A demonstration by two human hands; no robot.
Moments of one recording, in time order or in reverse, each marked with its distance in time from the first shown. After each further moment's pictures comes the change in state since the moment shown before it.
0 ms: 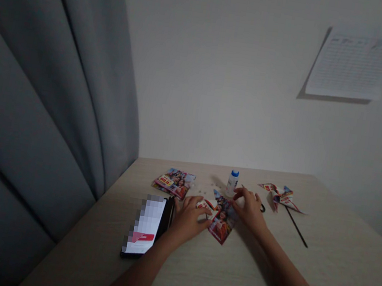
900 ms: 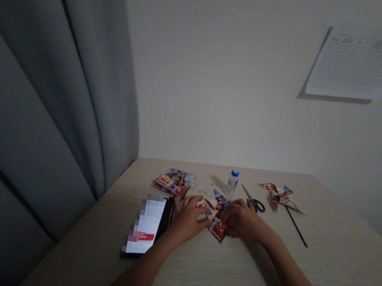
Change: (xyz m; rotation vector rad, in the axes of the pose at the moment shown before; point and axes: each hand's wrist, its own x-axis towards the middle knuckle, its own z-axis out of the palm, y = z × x) left_hand 0.001 0.001 0.001 0.014 0.018 -0.002; right_hand -0.012 -0.030 -0.028 -0.141 -0.628 -0.180
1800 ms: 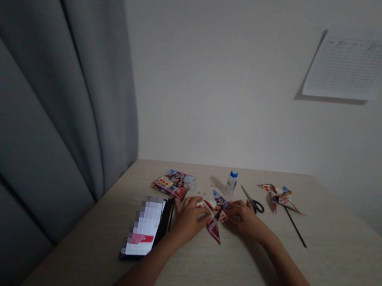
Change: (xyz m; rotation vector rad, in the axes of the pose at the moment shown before) left_hand 0.006 0.001 0.008 -0.021 0.065 -0.016; right_hand 0.004 0.010 0.007 0.082 0.094 0.005
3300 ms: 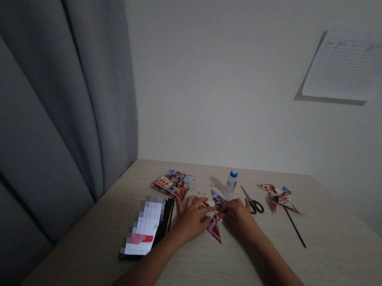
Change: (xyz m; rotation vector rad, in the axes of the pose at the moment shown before) left_hand 0.002 0.000 0.006 0.042 -0.043 0.068; right_hand 0.007 -0.019 0.009 -0.007 0.107 0.103
